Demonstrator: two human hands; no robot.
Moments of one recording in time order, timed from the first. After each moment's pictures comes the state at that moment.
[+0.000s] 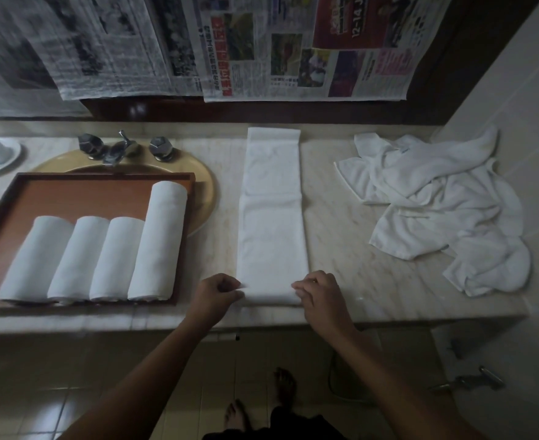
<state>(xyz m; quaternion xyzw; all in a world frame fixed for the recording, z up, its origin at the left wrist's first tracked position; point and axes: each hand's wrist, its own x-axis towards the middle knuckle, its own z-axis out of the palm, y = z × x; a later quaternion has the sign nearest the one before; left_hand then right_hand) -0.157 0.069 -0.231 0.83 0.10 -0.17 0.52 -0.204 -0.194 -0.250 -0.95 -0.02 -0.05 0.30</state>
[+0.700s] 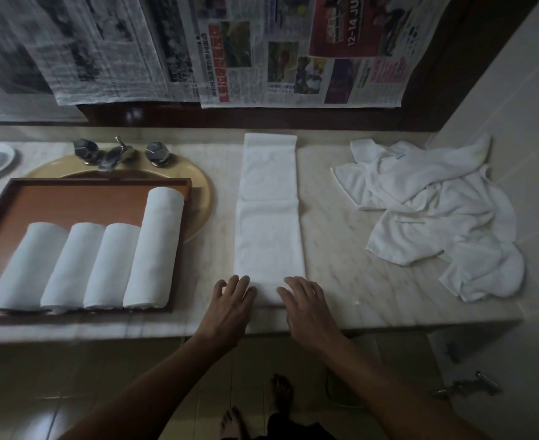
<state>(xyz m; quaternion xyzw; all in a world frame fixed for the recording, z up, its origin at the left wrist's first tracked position) -0.171 0.046 -0.249 0.95 -0.31 0.03 0.06 -0.208 -0.179 -0.265 -0.98 -0.17 -0.04 0.08</state>
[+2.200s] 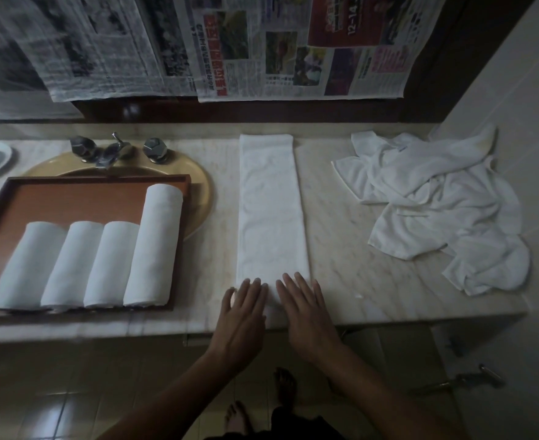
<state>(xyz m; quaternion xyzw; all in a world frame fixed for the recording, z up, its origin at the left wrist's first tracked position) -0.208 0.028 -0.263 0.96 -0.26 0.03 0.10 -0.228 -0.167 -0.265 -0.99 -0.13 0.01 0.11</state>
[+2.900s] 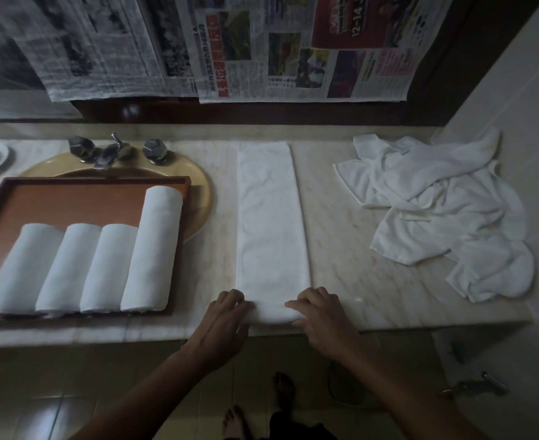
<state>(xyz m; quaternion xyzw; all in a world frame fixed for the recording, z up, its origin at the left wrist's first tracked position) -0.185 0.070 -0.248 0.93 -0.28 -0.07 0.22 -0.214 -0.201 -0.244 -0.97 -0.15 0.05 0.19</state>
